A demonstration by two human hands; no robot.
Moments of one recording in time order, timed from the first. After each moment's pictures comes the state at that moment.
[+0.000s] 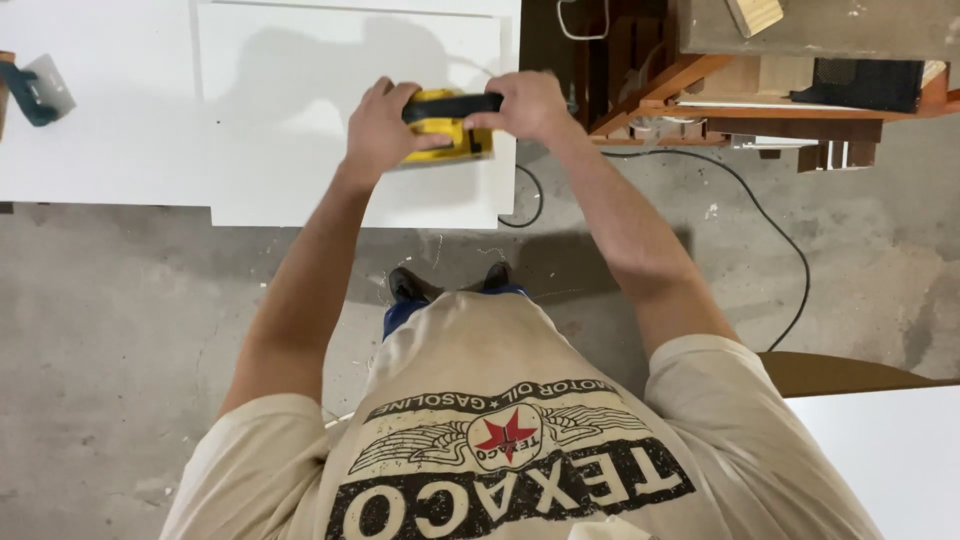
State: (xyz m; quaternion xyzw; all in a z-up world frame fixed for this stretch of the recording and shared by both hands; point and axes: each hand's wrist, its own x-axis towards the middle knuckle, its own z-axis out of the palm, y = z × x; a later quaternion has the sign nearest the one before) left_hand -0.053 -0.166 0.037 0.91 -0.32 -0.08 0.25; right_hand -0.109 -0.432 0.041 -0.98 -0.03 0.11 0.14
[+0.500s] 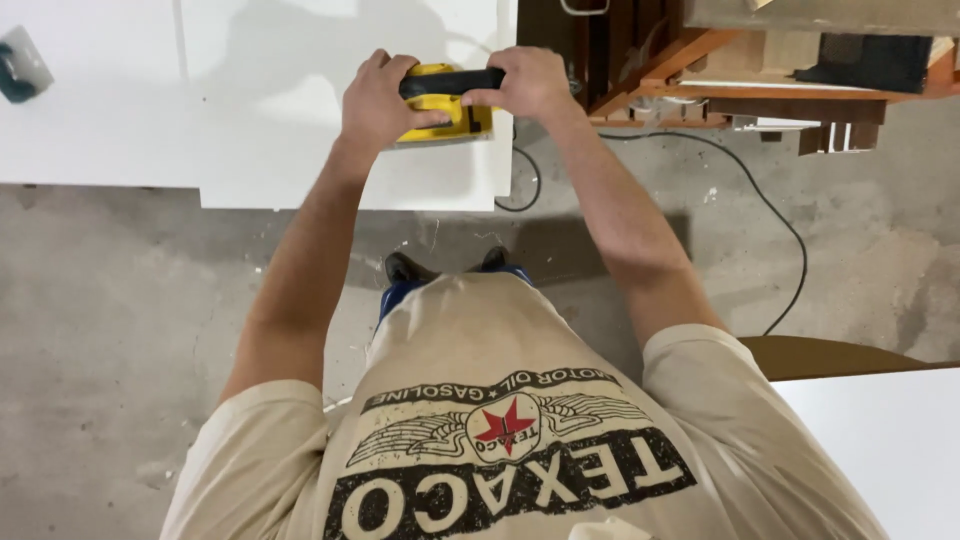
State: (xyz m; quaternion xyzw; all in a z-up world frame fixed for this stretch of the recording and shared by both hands) left_hand -0.061 -0.168 0.036 0.91 -0.33 -0.08 0.25; right_hand -0.123 -0.431 0.034 -0.99 -0.02 0.09 0.12
